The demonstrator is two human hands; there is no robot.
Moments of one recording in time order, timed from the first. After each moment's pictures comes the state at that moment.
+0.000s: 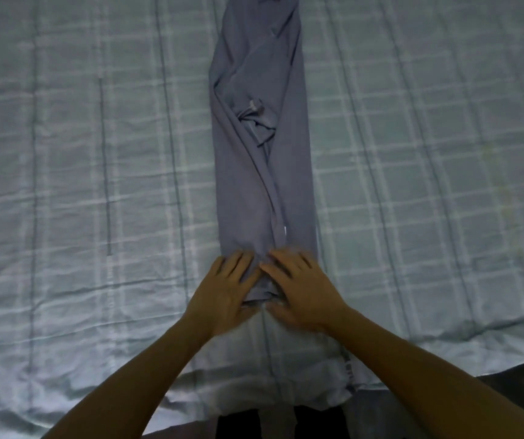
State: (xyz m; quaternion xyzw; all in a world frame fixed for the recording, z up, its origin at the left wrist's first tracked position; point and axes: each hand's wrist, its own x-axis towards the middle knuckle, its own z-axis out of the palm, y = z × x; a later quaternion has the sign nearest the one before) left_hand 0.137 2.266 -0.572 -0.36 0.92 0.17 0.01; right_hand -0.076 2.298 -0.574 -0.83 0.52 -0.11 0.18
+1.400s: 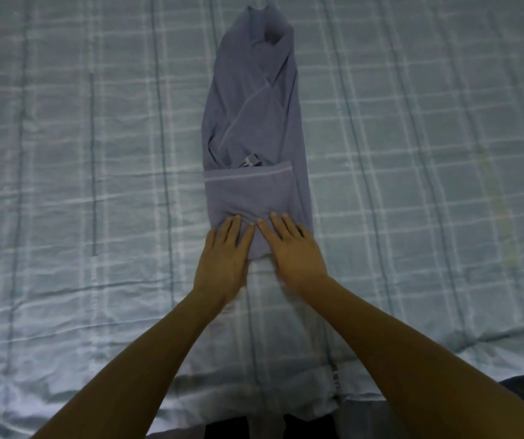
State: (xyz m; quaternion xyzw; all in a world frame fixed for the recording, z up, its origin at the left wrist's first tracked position) left_hand 0.094 2.222 -0.577 -0.50 0.85 0.18 0.01; right_hand -0.072 2.232 -0.560 -0.77 0.61 -0.03 0.17
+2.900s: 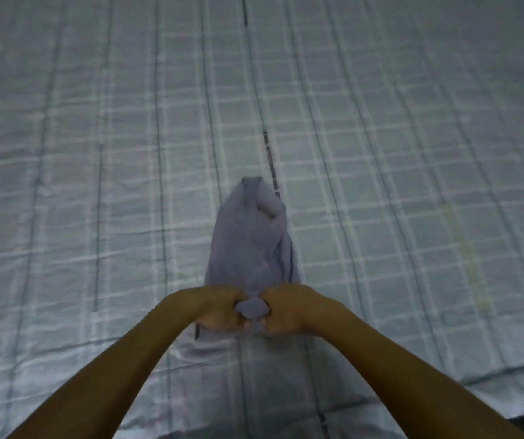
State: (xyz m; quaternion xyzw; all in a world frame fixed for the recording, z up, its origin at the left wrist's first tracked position) left_hand 0.070 2.157 -0.470 -0.37 0.74 0.45 0.33; right_hand -0.085 2.197 -0.463 -0.71 0.53 0.20 0.42
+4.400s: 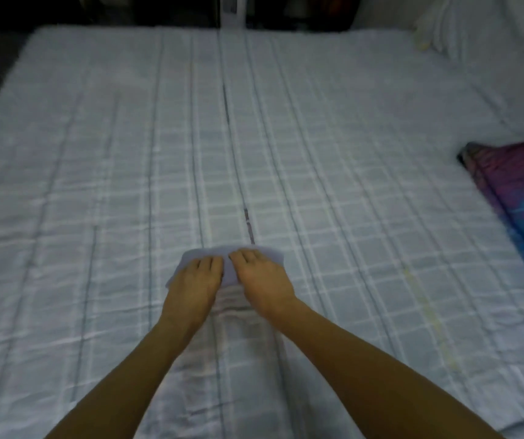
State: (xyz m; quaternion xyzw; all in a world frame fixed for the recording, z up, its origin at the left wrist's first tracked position) left_hand 0.067 2.073 -0.427 -0.47 0.87 0.04 -0.14; right_hand -0.085 2.083 -0.424 -0.78 0.62 -0.09 0.10
